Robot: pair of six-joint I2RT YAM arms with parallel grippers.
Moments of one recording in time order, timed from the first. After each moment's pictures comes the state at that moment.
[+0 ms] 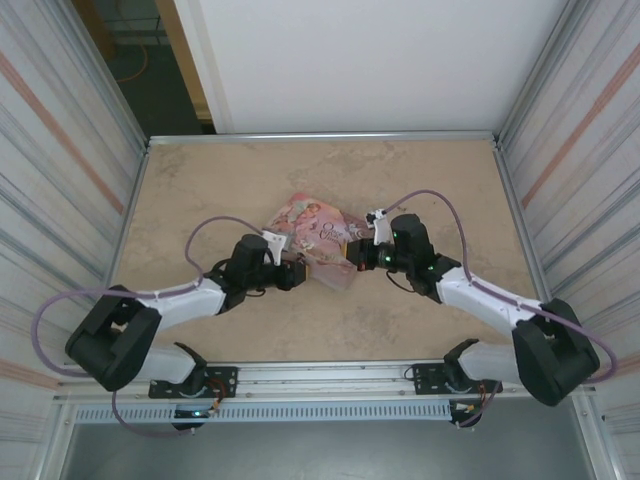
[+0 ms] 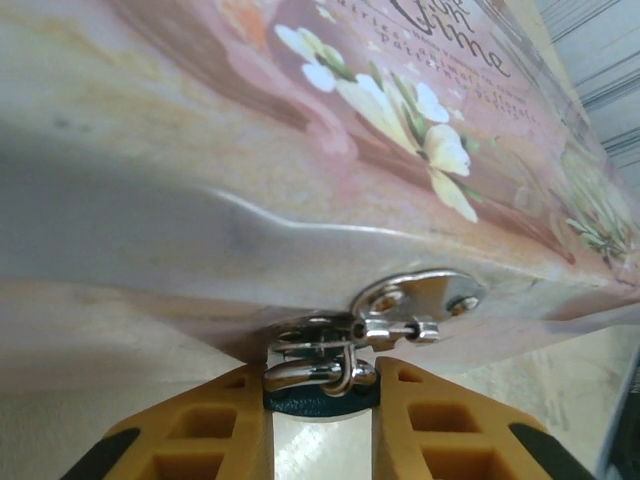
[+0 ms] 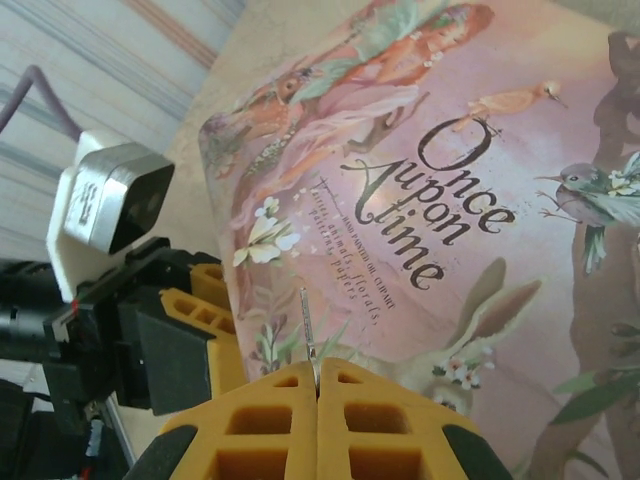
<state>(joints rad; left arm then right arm) -0.62 1.33 0.48 0.22 0.36 -0.53 0.59 1.20 0.59 0.13 -0.40 0.55</state>
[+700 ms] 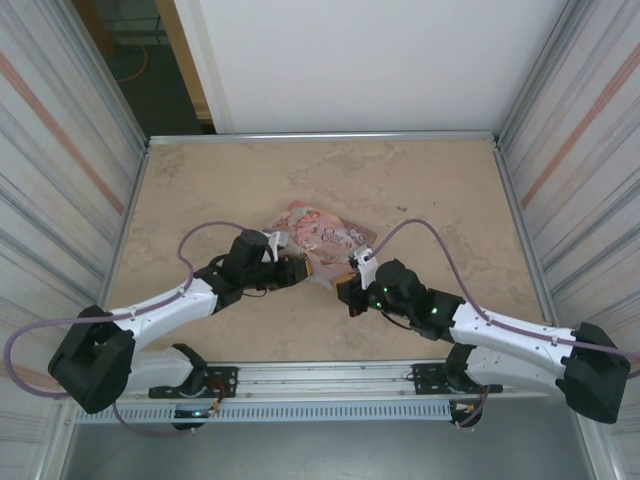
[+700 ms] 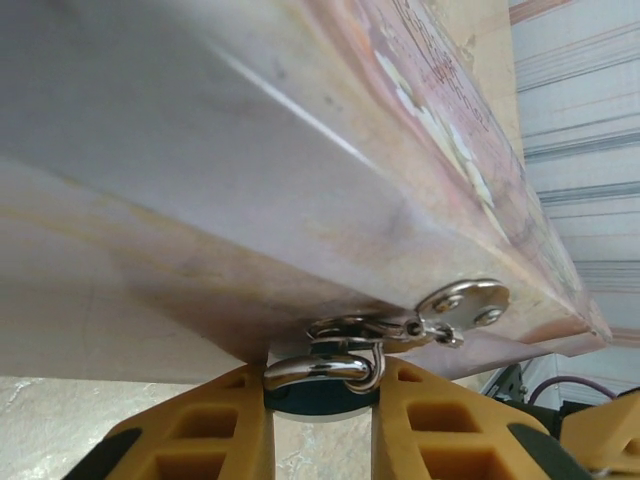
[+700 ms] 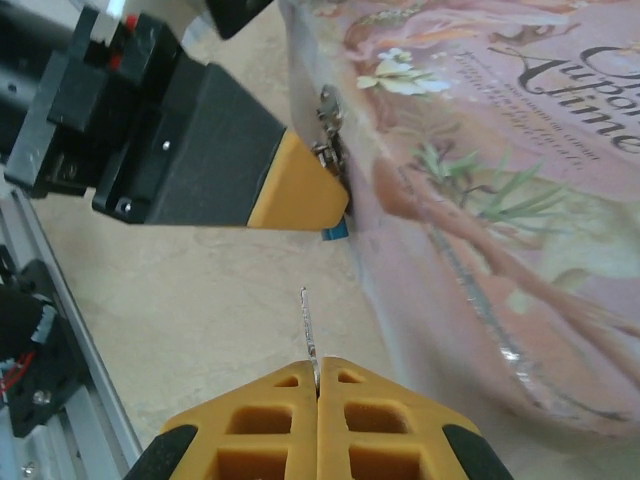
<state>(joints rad) -0.66 1.21 0.57 -0.01 0.37 -0.84 1.01 0.98 0.47 0.05 0.01 0.43</state>
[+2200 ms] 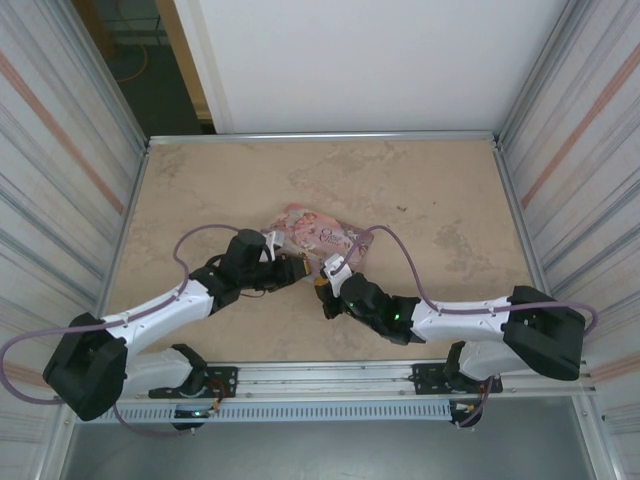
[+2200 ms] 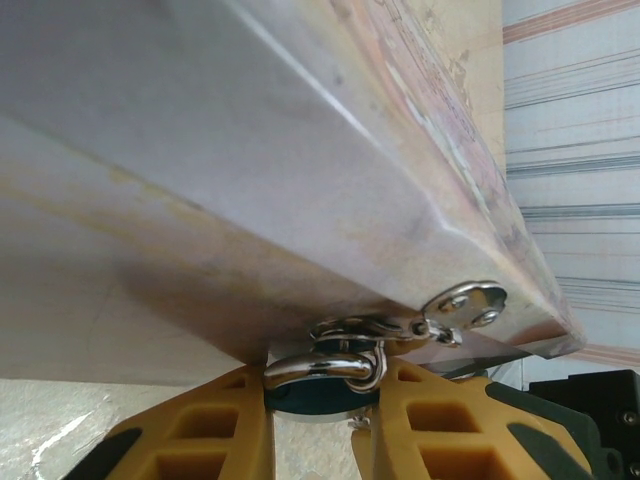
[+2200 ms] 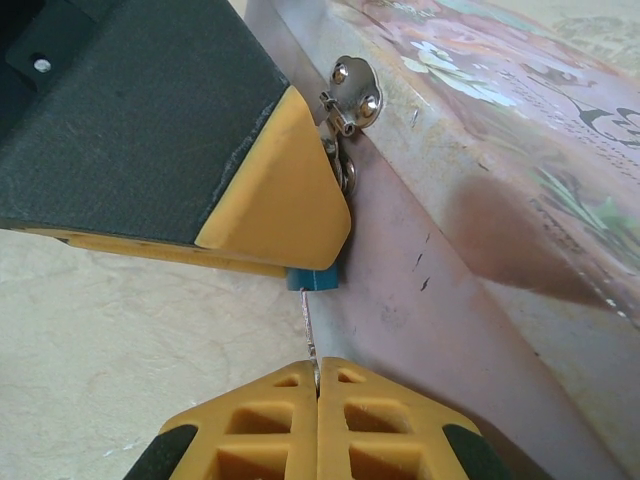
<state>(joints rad) -0.66 1.17 0.58 -0.06 0.38 -0.93 1.16 1.31 0.50 0.35 0.32 0.30</state>
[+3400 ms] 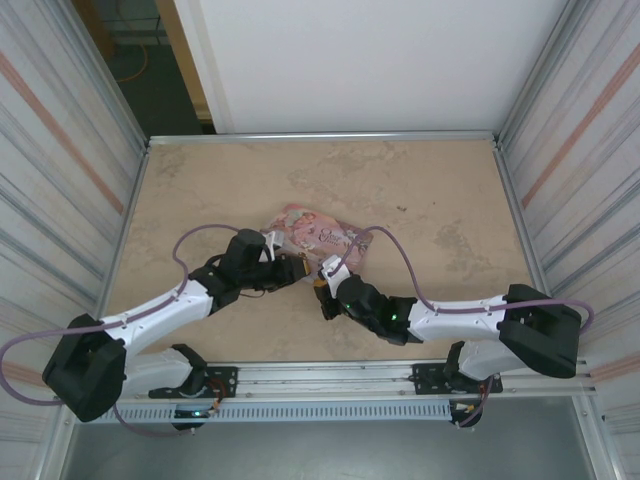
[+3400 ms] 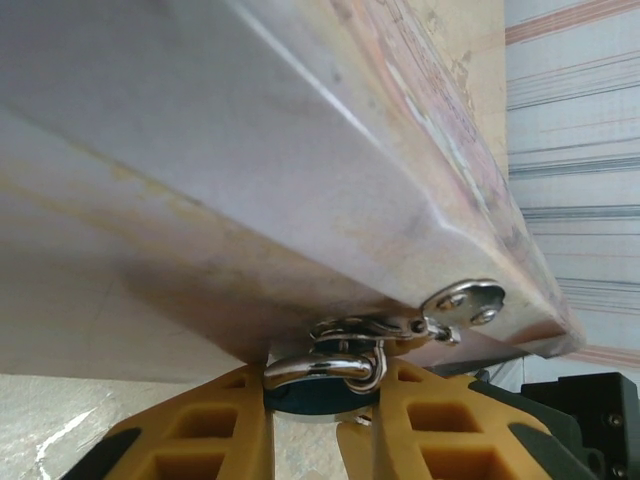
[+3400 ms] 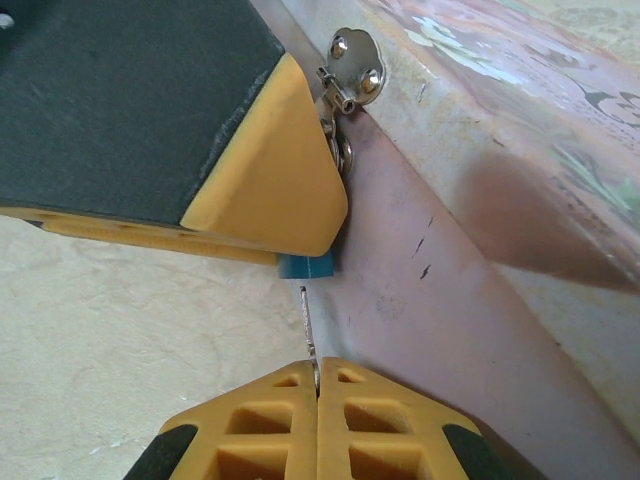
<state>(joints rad) -0.66 1.16 0.59 -0.07 0.37 -0.92 1.17 1.33 0.51 0.33 0.36 0.30</state>
